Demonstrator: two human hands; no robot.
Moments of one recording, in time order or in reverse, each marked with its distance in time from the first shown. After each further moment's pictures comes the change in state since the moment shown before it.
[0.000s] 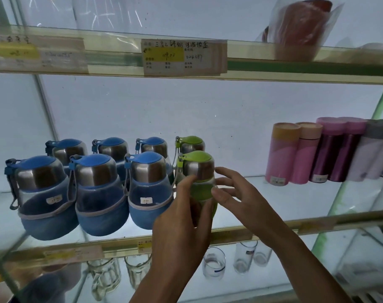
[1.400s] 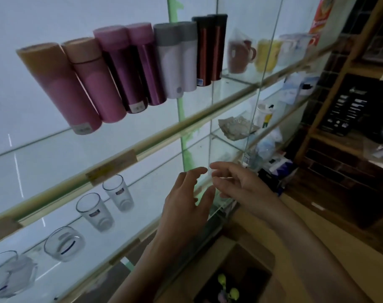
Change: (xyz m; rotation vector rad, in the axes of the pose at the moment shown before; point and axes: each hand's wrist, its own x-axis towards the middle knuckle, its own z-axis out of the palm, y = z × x) left_hand -0.117 0.159 0.278 -0.298 -0.780 0.114; right_hand -0.238 0.162 -0.243 0.068 0.411 0.479
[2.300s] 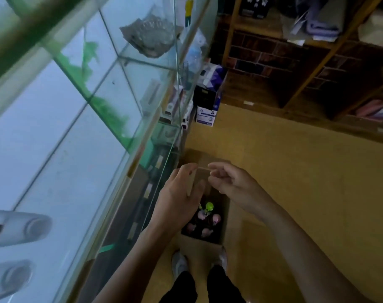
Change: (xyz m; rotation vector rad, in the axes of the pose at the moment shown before) left_hand 0.016 -0.126 0.128 -0.067 -0.729 -0.005; right_hand -0.037 0.175 0.040 0.079 0.351 0.598
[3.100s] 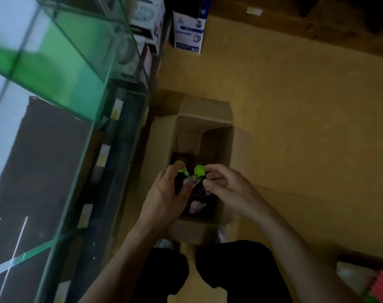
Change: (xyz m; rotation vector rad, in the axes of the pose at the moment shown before) left_hand 0.080 -0.262 0.260 0.047 -0.239 -0.285; right_hand 0.151 0.328 0.067 0.002 -0.068 0.273
